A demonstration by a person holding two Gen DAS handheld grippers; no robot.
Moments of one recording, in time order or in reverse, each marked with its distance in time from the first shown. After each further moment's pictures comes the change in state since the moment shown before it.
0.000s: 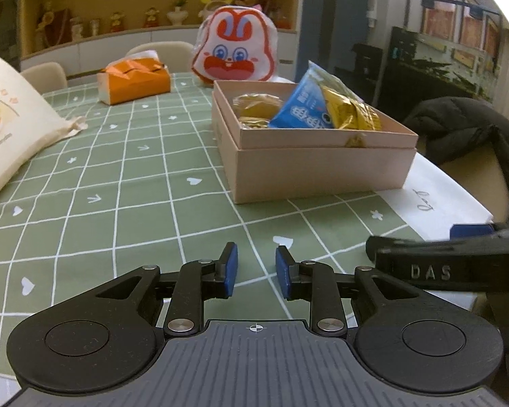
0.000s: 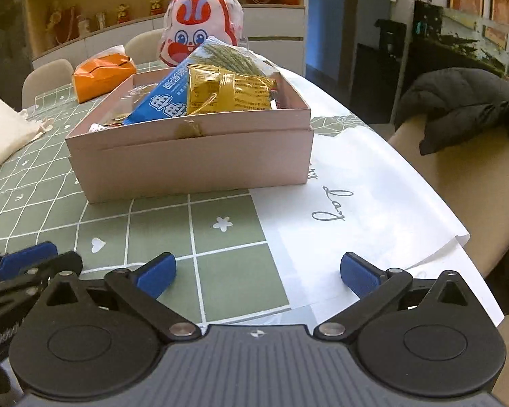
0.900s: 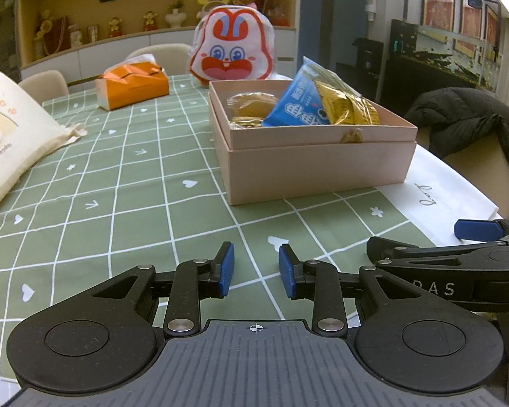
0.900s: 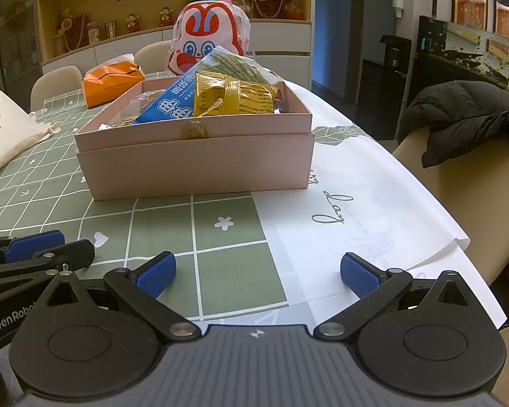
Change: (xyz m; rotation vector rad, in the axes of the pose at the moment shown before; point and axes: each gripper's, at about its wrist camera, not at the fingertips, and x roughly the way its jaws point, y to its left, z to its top) left arm 0.003 -0.009 0.001 0.045 0.006 0.019; right arm -0.004 -0.001 -0.008 -0.006 -0.050 0.012
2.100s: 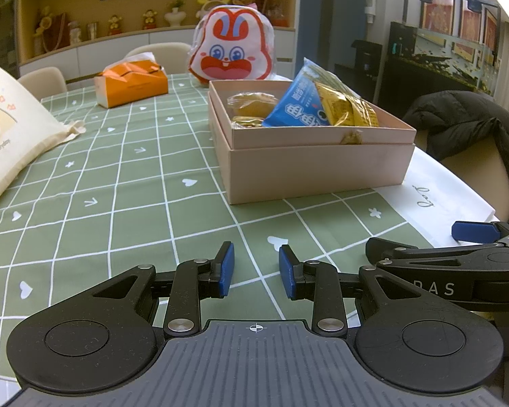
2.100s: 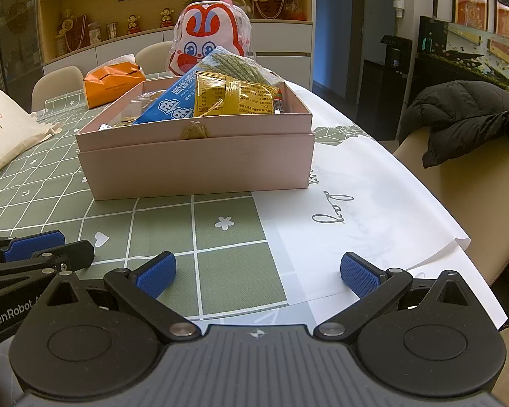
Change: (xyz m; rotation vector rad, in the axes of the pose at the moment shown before) left arm 0.000 0.003 0.000 -0.009 -0.001 -0.014; right arm 0.000 0.001 0.000 0.001 -0.001 0.000
